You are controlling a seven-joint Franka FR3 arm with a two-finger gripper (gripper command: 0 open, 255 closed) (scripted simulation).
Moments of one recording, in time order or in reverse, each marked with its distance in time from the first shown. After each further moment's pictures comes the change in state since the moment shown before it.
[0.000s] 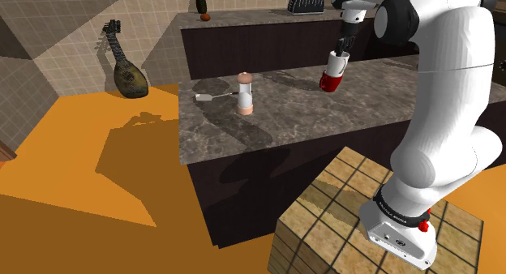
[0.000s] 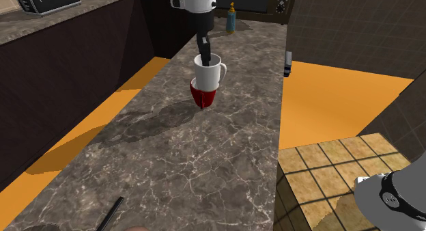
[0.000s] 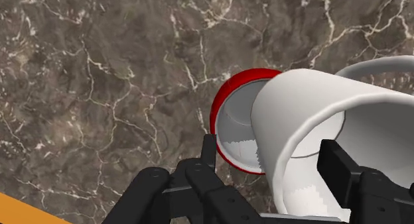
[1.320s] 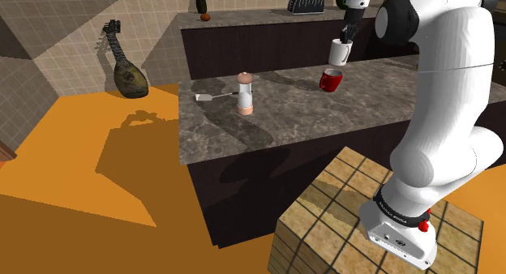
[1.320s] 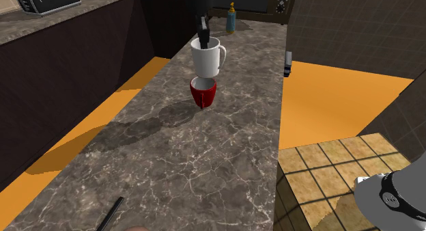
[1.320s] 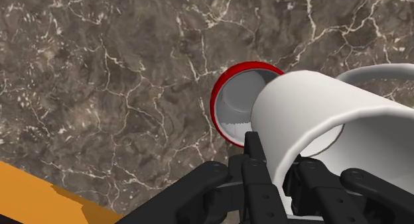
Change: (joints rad) arm -0.023 0.007 -0.003 0.152 -0.001 -0.144 0.011
